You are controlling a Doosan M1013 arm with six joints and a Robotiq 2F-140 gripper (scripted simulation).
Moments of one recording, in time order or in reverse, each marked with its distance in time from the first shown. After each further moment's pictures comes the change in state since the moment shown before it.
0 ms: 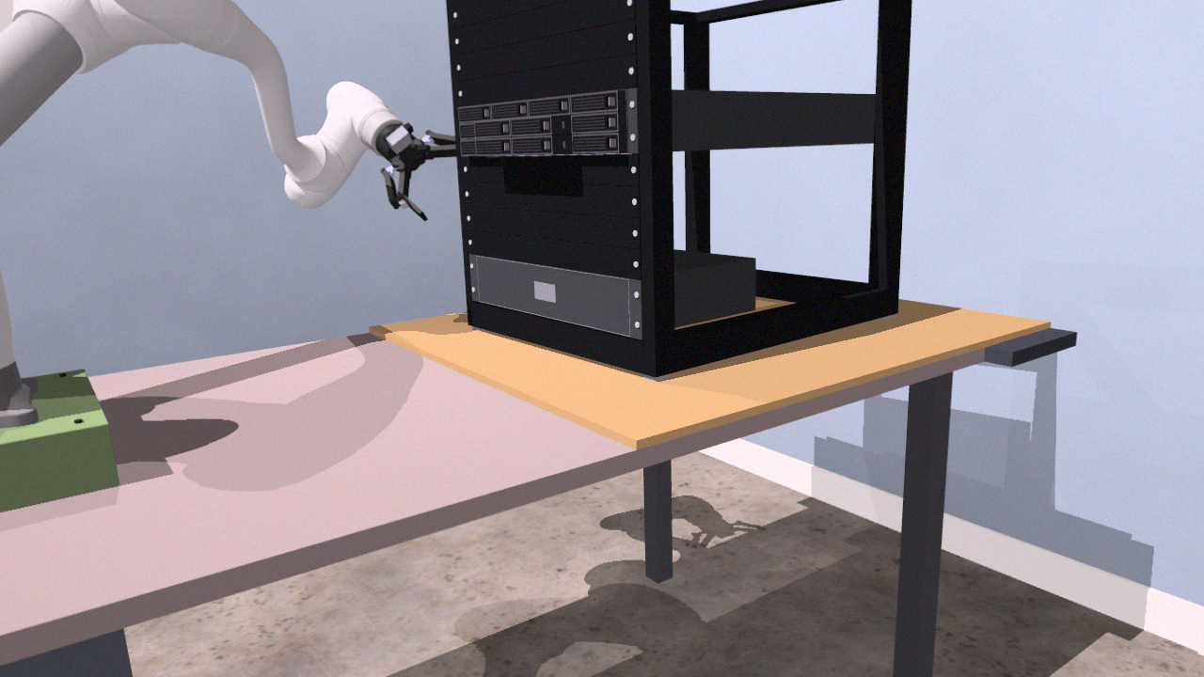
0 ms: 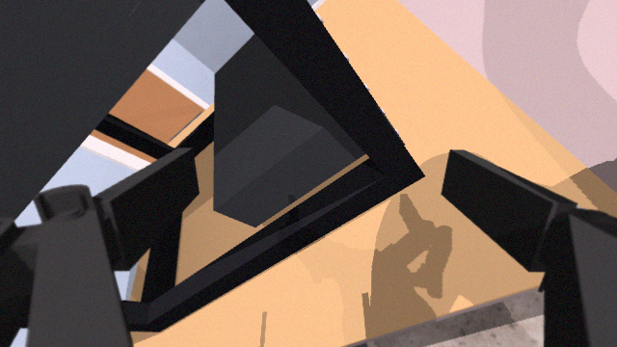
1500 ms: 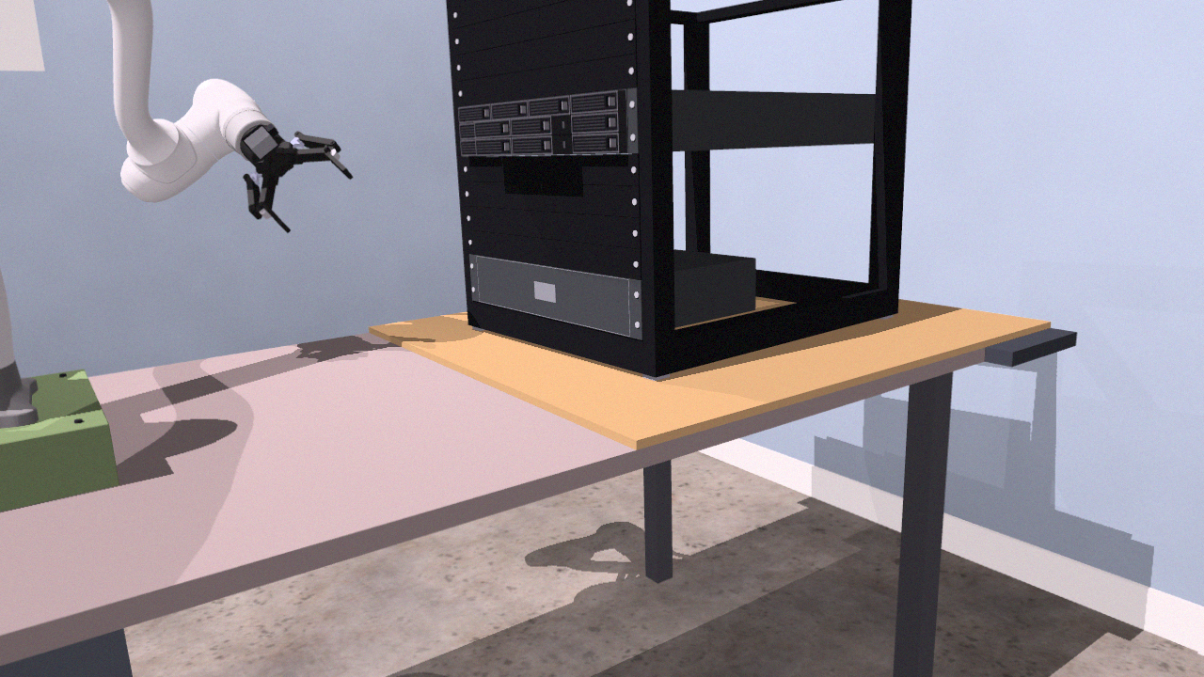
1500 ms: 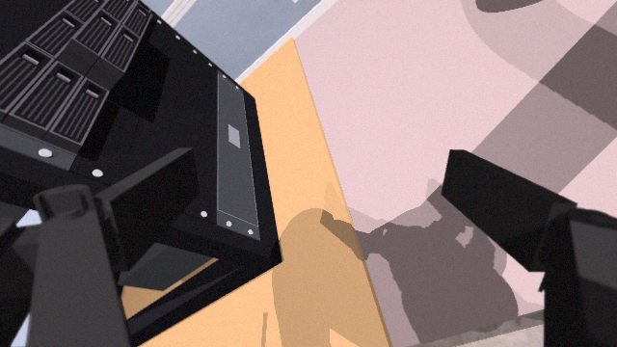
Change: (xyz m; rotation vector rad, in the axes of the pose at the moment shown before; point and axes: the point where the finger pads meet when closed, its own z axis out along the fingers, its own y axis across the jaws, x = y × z) arm 0.175 0.210 -0.035 0.005 0.001 0.001
